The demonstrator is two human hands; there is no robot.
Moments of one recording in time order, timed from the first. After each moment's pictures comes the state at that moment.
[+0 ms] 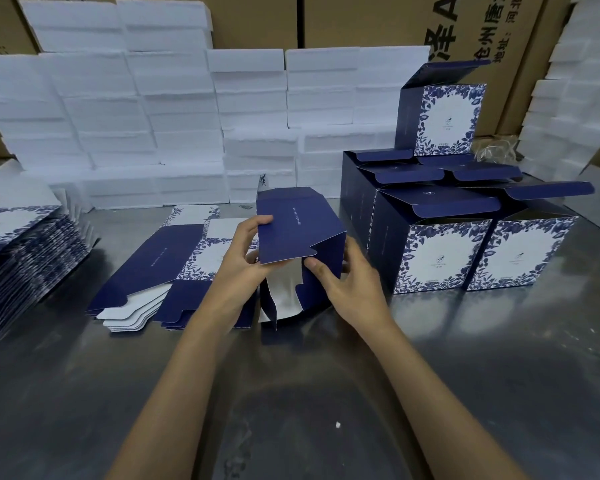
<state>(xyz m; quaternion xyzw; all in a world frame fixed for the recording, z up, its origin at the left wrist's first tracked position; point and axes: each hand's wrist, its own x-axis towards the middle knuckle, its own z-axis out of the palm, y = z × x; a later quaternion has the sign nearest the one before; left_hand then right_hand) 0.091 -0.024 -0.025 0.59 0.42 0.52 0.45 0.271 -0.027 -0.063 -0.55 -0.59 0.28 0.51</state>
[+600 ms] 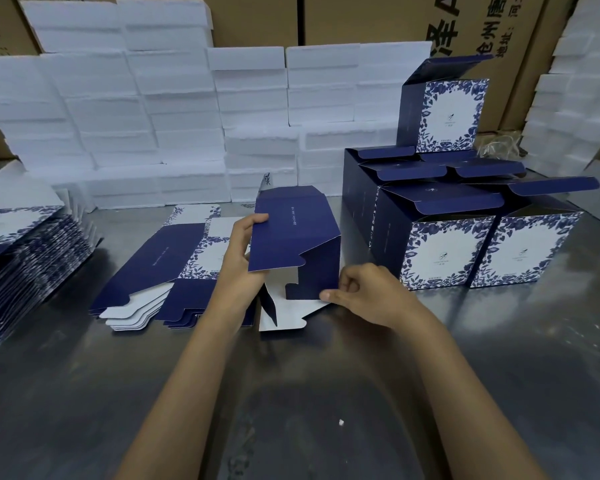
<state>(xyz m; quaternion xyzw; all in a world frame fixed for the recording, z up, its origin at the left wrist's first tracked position) 0.095 -0.033 -0.025 0.58 0.44 0.55 0.41 0.306 -0.024 -0.056 -0.63 -0.70 0.24 0.25</state>
